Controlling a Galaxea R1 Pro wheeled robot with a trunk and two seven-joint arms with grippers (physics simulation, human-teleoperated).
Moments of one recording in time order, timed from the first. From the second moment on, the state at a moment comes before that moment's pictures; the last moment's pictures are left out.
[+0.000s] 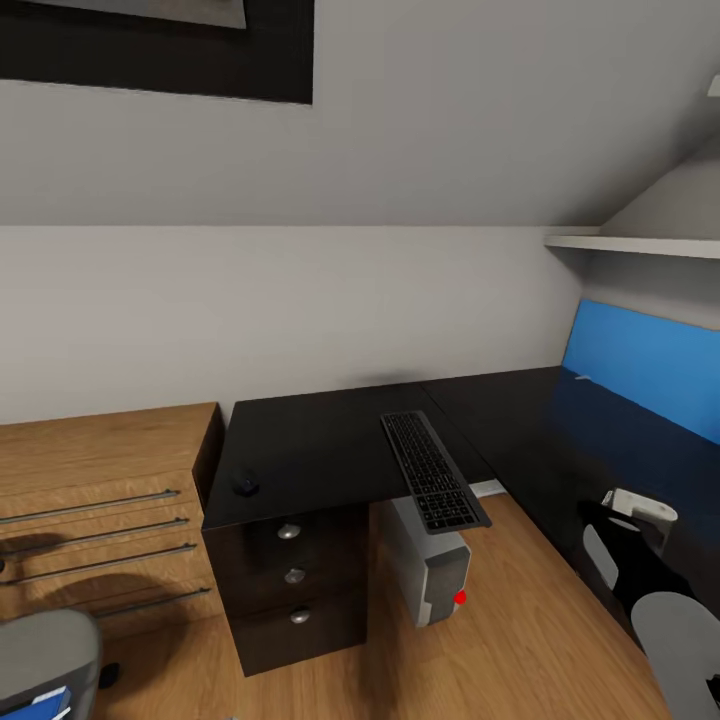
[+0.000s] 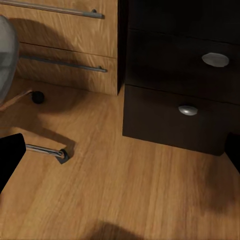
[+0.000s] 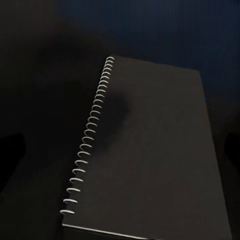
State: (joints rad) left arm 0.08 0.32 -0.96 -1.47 0.67 -0.29 1.19; right arm -0.75 -0.26 -0.22 -0.52 -0.14 0.15 -0.39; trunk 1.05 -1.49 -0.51
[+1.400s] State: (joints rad) left arm 0.08 0.29 -0.96 -1.40 0.67 -0.29 1.19; right arm -0.75 -0.26 -0.22 -0.55 -0.15 0.21 -0.40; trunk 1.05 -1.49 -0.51
